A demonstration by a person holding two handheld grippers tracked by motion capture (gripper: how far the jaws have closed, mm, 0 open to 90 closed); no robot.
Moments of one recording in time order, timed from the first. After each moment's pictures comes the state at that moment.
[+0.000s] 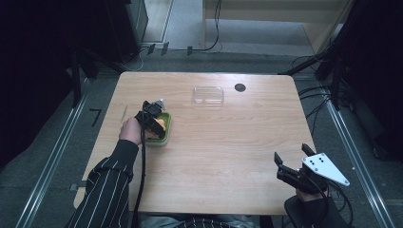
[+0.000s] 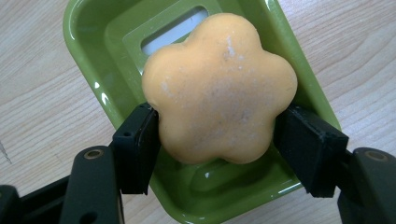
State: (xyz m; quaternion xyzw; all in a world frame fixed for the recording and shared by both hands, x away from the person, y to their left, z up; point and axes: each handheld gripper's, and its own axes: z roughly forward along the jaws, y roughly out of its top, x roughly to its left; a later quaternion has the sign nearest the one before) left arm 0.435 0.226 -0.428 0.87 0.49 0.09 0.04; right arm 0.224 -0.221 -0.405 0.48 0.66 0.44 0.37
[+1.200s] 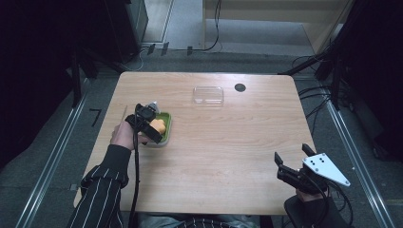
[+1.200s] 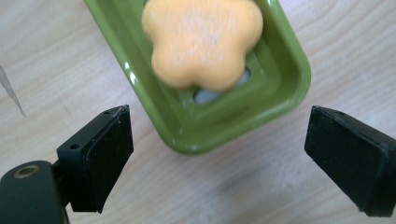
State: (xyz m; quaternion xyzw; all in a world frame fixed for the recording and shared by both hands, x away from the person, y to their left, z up) left arm 0.404 0.237 -0.406 0.86 0.49 0.09 0.04; right arm 0.223 -0.222 -0.405 0.48 0.66 0.44 0.37
